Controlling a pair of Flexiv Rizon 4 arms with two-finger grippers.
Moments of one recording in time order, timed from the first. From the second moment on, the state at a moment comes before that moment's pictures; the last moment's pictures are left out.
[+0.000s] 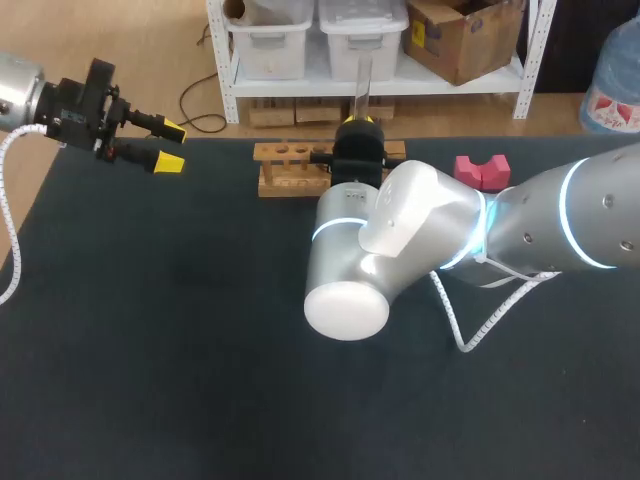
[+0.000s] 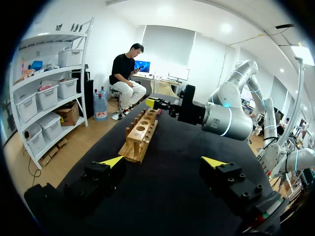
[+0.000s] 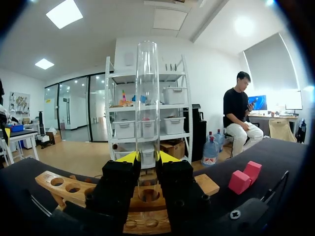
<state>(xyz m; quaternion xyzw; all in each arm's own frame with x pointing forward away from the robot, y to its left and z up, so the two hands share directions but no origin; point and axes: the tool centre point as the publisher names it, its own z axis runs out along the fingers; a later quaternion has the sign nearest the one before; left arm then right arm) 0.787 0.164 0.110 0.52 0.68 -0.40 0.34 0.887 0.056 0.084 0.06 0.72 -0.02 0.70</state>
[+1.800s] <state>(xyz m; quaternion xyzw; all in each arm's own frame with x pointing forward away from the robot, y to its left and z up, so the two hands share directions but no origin) 0.787 0.164 0.110 0.52 0.68 -0.40 0.34 0.856 0.060 0.101 0.09 0.71 -0.05 0.69</state>
